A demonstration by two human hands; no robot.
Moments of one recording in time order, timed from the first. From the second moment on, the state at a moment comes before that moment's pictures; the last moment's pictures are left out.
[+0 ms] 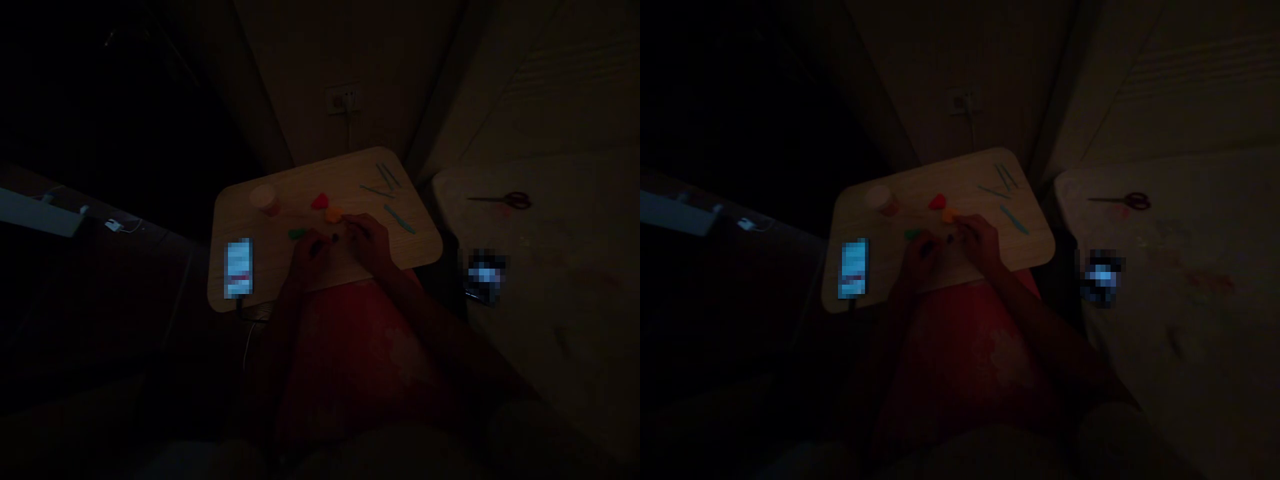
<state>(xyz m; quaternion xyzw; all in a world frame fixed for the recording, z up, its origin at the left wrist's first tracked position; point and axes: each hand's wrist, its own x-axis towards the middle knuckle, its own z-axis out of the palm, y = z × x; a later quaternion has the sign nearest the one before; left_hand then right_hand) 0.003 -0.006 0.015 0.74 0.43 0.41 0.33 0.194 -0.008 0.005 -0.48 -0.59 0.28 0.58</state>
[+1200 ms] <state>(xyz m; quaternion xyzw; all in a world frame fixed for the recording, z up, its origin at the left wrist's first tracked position) 0.004 -0.008 0.018 0.74 0.43 0.40 0.33 0.190 -0.010 0.003 -0.50 -0.55 0.35 0.57</state>
